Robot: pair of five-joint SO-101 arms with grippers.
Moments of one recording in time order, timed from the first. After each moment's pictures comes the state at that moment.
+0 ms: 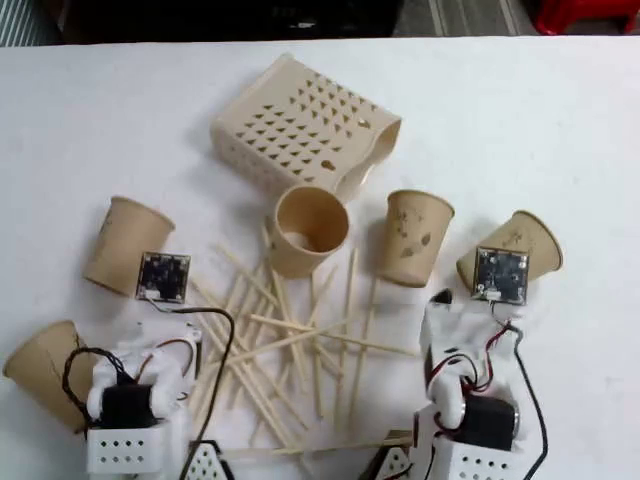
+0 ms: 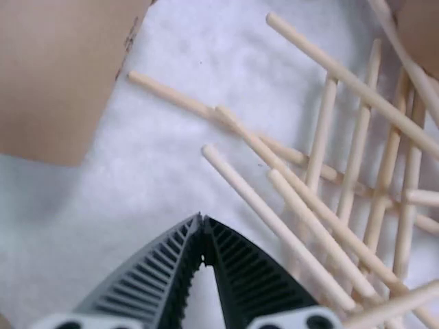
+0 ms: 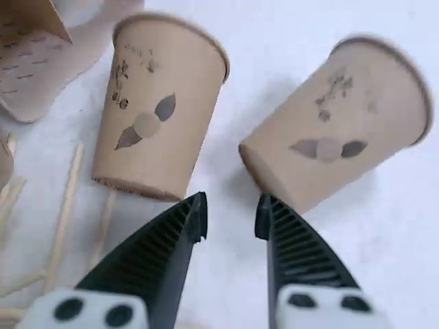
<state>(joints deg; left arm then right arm) -7.6 -103.8 97.1 73.4 -6.3 7.1 -102.7 84.0 64.4 6.1</state>
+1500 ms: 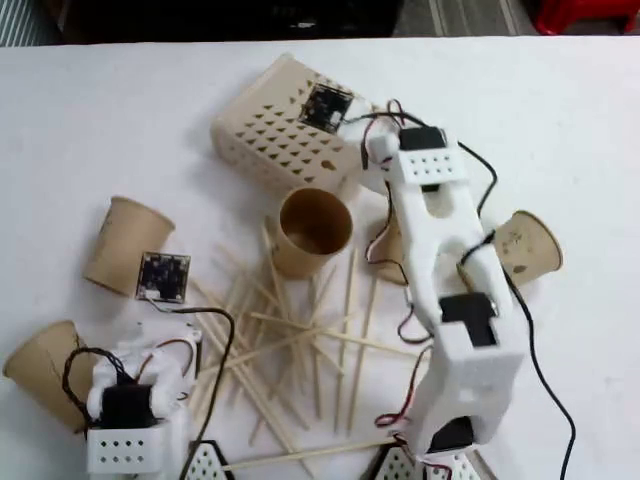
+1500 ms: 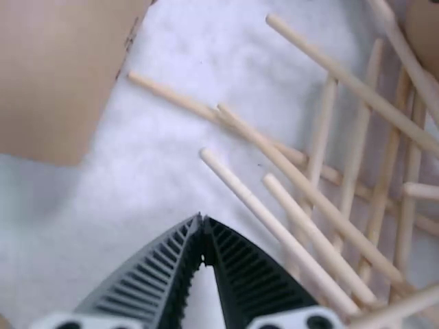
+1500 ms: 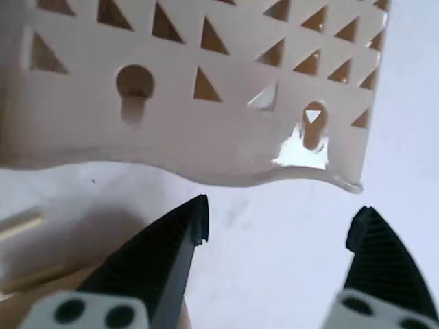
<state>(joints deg) -7.6 -103.8 97.1 73.4 -6.3 -10.0 20.3 -9.2 57.4 59.5</state>
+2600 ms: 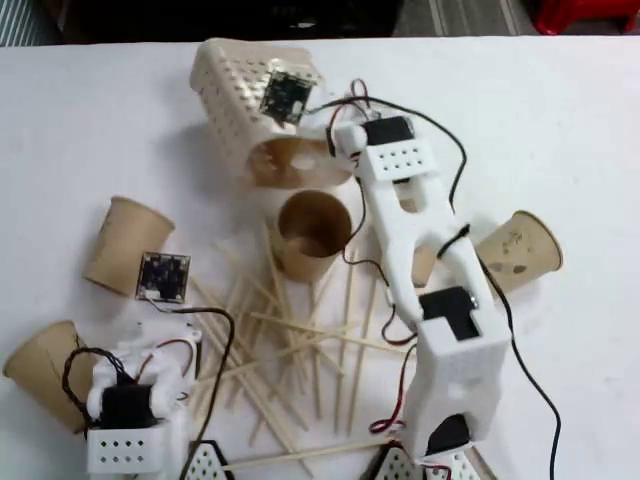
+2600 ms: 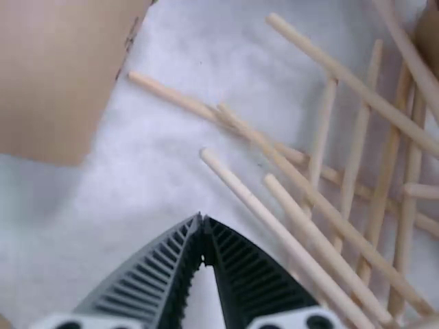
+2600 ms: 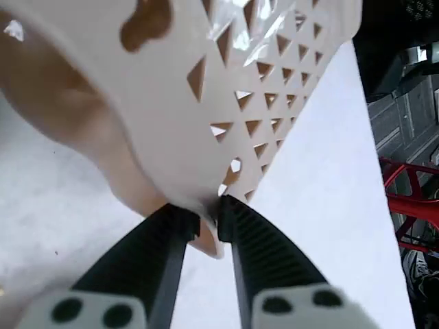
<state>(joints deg) -7.6 -103.8 97.1 73.4 -6.3 -16.5 20.5 -16.5 53.2 60.2</state>
